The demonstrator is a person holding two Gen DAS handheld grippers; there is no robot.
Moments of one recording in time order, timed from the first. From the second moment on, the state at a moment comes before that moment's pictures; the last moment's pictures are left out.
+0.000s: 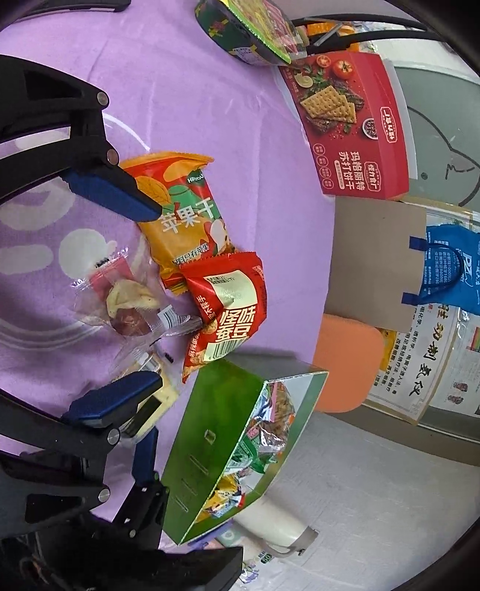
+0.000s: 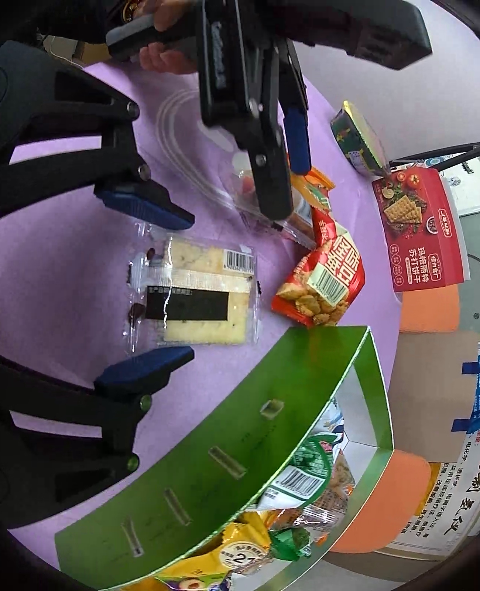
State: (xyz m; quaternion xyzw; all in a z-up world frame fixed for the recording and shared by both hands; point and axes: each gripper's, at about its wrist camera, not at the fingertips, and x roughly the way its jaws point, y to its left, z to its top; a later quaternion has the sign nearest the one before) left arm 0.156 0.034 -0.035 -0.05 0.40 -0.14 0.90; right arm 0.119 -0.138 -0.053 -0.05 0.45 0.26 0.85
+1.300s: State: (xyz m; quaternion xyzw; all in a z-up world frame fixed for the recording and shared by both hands) left arm 0.102 0.034 -0.040 -0.09 0.43 -0.16 0.89; right arm 0.055 -0.184 -0.055 0.01 0.42 0.21 0.88
